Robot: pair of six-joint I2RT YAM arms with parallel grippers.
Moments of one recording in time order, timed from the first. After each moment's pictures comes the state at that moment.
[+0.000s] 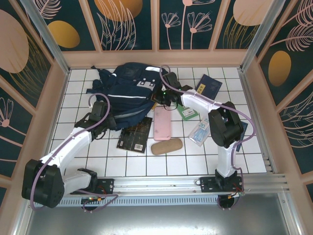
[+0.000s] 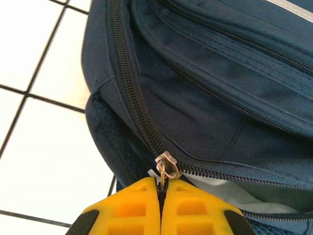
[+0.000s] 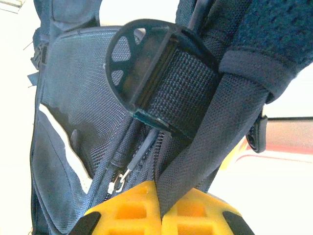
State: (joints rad) left arm -0.30 1.18 0.72 -0.45 -0.14 -0.62; right arm 0.58 1.97 1.51 -0.36 -0.29 0.85
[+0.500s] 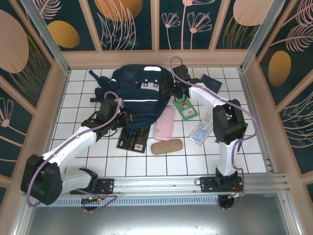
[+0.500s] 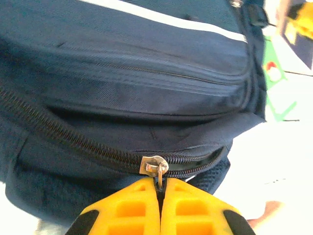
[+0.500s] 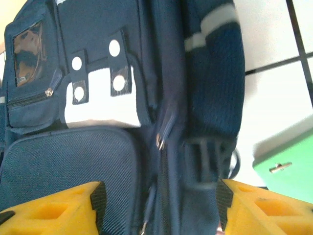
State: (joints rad) left arm -0.47 1.23 0.76 -0.30 0.17 -0.60; right arm 0.46 1.97 1.56 -0.45 -0.13 0.76
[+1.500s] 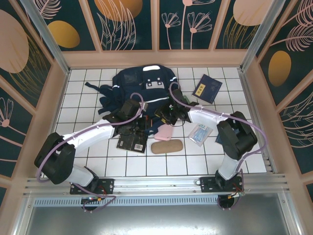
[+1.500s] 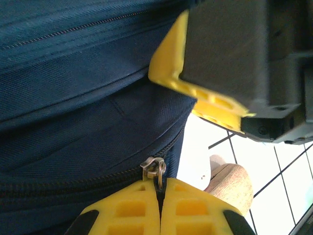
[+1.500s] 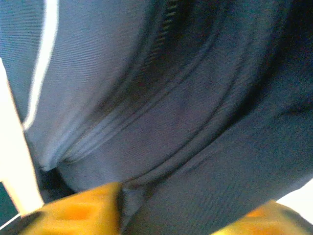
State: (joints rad) left arm -0.67 1.46 0.88 -0.24 0.25 -0.60; right arm 0.63 1.75 1.09 -0.24 -0.33 1.21
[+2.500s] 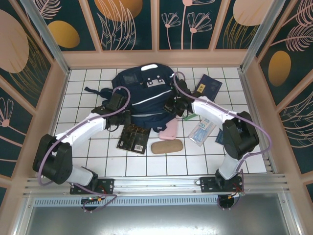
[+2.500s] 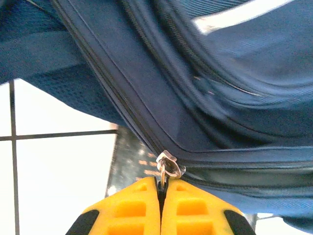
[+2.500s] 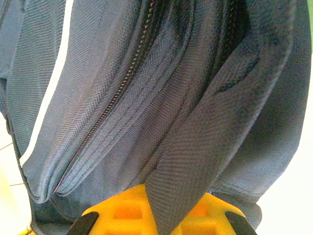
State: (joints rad) left arm -0.46 1.47 0.95 -0.53 -0.04 -0.48; right arm 0.55 1.73 1.26 -0.50 -0.19 1.00
